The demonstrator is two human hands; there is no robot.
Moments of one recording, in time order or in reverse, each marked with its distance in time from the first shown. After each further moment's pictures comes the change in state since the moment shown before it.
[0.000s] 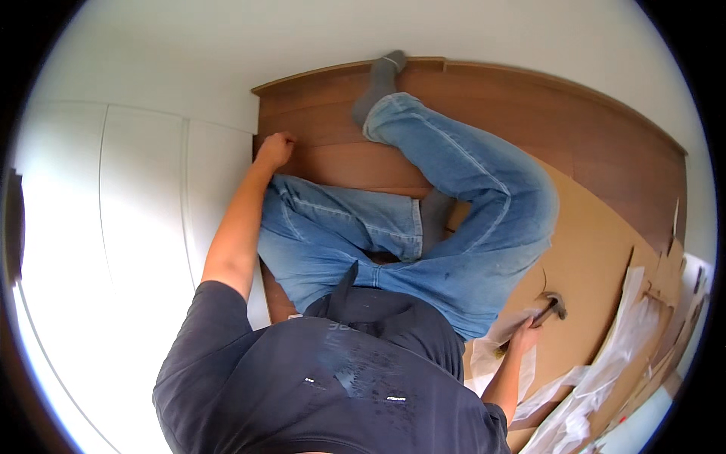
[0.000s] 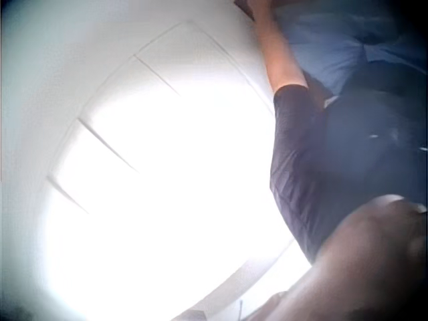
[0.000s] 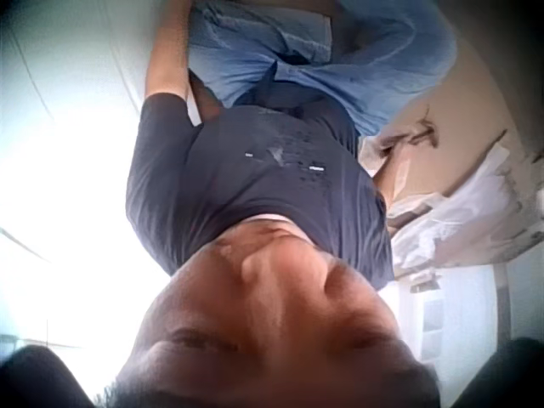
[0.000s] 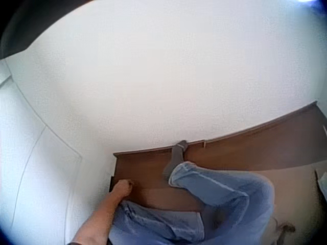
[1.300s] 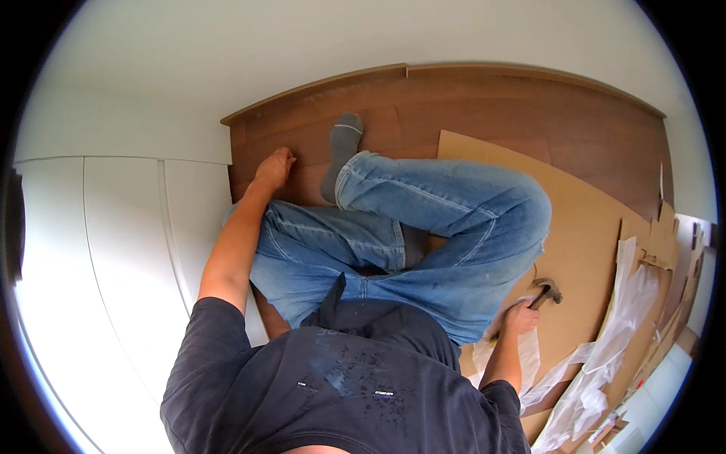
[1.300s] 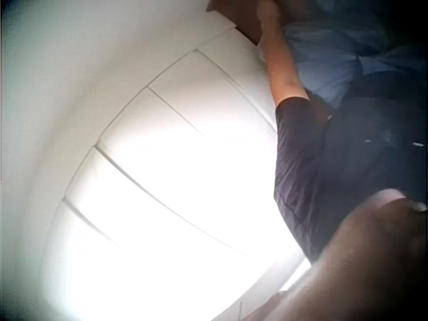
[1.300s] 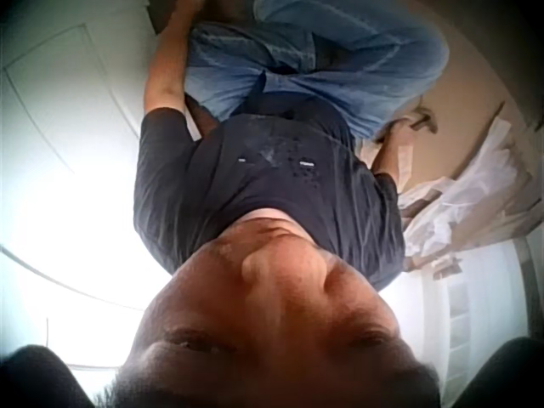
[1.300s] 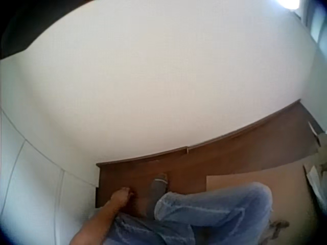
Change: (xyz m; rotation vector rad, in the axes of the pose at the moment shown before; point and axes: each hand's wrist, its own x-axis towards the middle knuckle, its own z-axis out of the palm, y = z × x) left_hand 0.013 0.058 0.053 -0.020 -0.076 0.169; right_hand 0.042 -0.047 0.002 -0.324 0.289 0.314
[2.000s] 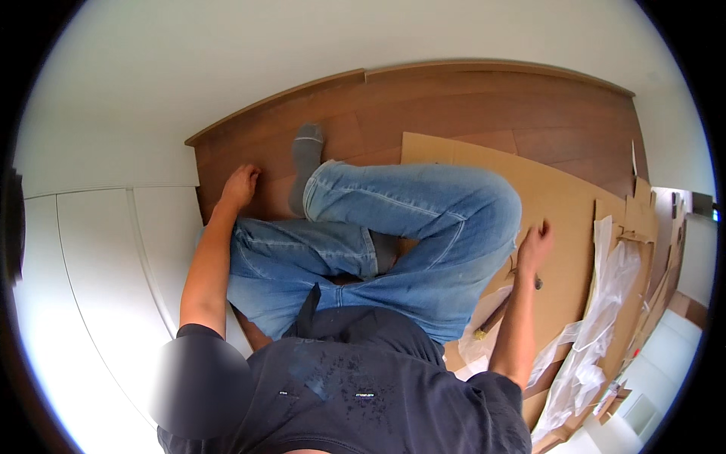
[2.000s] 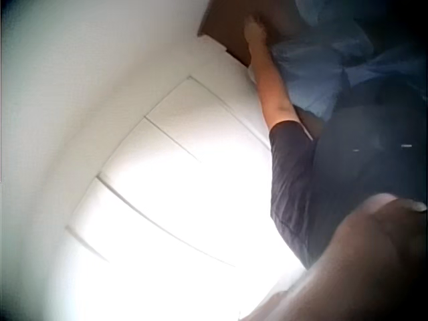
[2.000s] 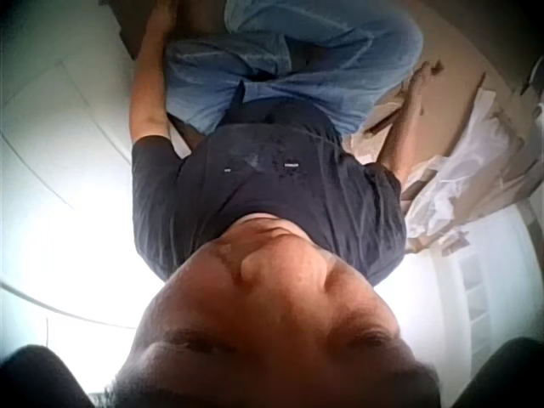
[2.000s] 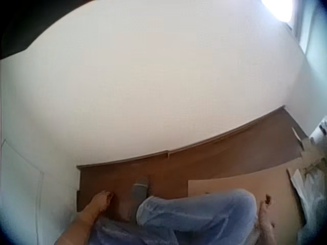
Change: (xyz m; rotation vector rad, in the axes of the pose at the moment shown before) left_hand -0.006 0.006 0.005 -0.137 0.122 0.125; right_hand 0.082 -0.160 -0.139 0.930 -0.016 -0.562
